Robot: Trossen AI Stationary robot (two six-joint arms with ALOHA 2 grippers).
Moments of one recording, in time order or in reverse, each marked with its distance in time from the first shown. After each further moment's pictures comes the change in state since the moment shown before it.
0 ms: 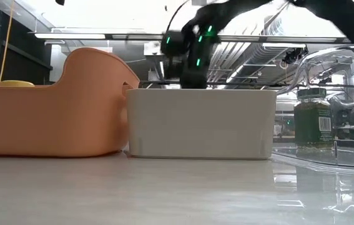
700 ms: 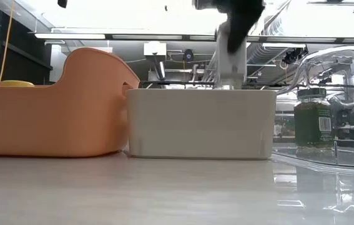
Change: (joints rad) left arm 0.000 0.025 0.000 -0.017 -0.016 0.039; right arm 0.404 -0.382 -0.229 -0.102 -0.015 0.385
